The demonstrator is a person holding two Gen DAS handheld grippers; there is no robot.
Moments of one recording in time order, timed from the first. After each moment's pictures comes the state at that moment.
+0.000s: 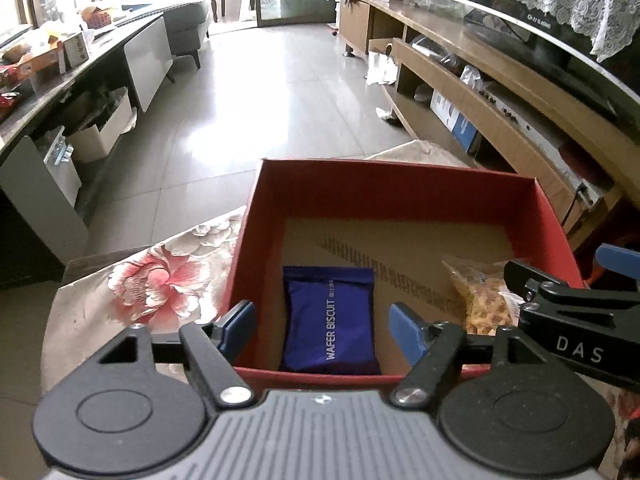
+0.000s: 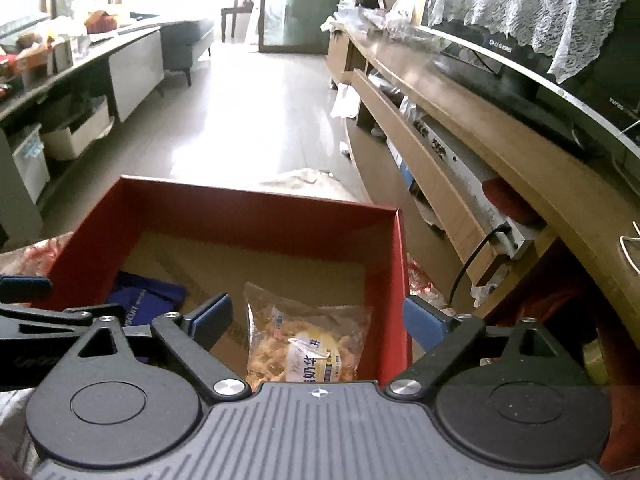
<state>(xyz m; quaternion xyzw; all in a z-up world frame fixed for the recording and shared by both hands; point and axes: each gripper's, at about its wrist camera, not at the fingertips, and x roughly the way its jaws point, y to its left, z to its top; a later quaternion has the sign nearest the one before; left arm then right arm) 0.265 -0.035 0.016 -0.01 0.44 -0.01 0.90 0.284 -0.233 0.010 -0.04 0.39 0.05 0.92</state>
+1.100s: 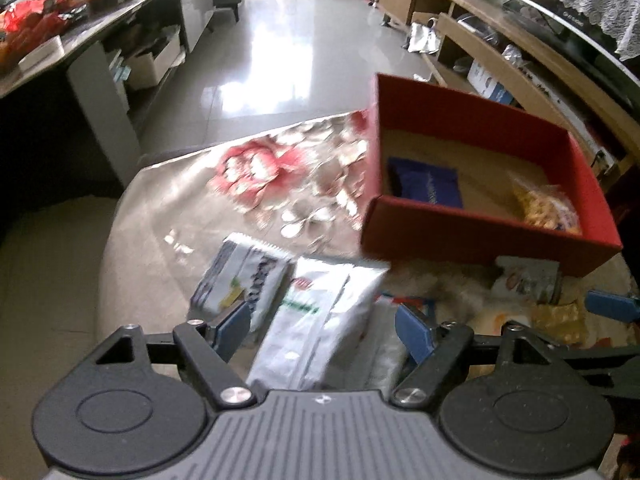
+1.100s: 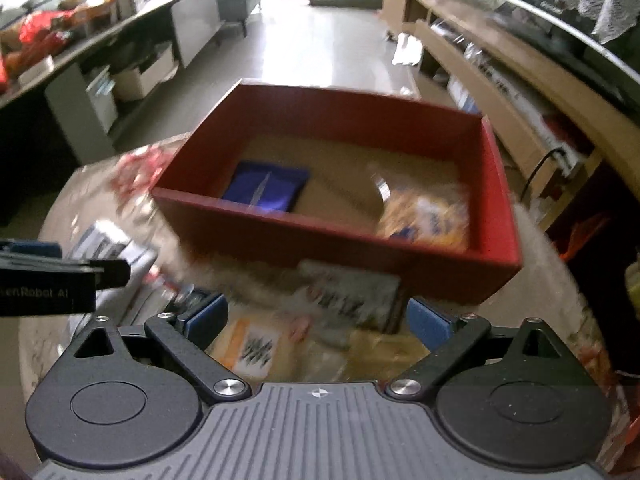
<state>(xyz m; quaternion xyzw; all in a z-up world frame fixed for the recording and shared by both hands) 0.175 0.063 -0.006 -0.05 0.49 0.02 0.87 0.201 -0.172 -0.007 -0.05 0.47 0.12 0.87</state>
